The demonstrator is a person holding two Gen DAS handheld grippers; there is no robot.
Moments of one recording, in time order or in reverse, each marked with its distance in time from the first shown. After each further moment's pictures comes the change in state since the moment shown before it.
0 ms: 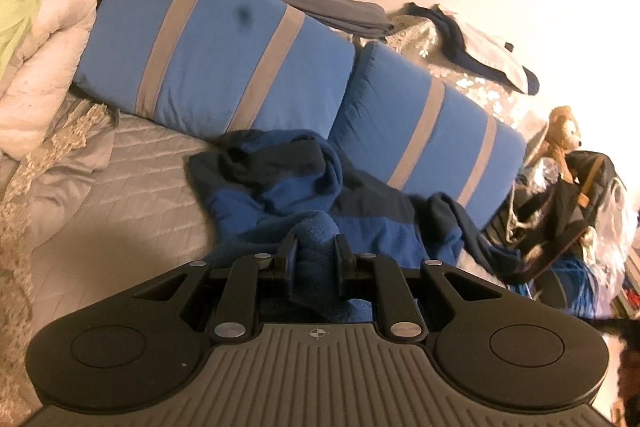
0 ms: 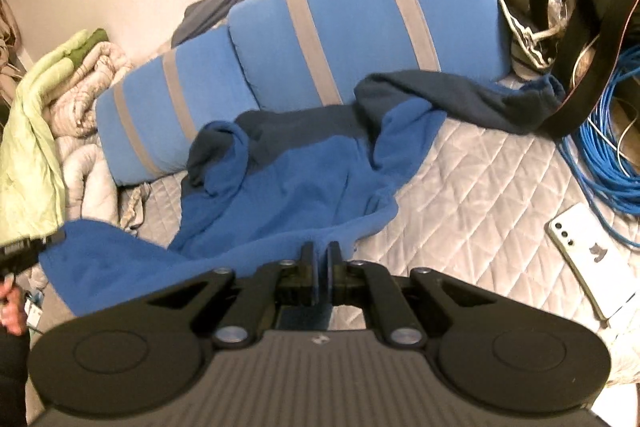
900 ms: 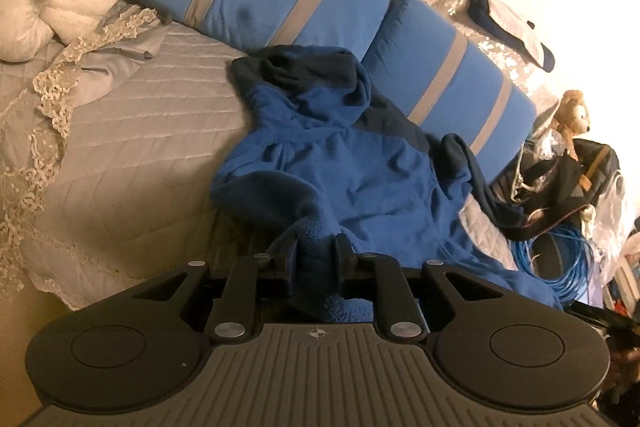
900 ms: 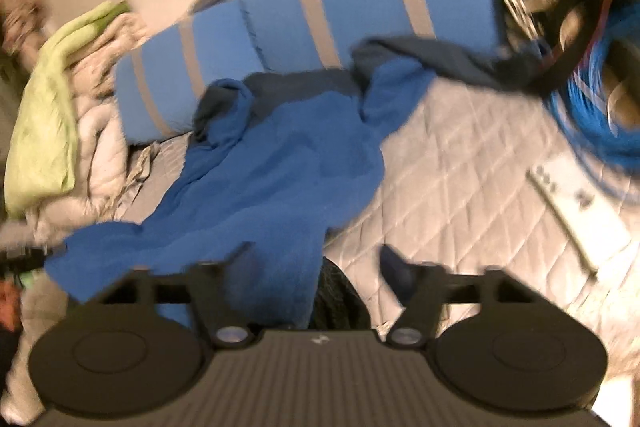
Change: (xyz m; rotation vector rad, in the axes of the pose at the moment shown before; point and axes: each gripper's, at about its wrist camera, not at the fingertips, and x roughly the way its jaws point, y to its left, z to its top) left arm -0.035 0.032 -0.101 -0.121 0.095 0.018; right arm -0.033 -0.049 -0.090 -0.106 0.006 0.053
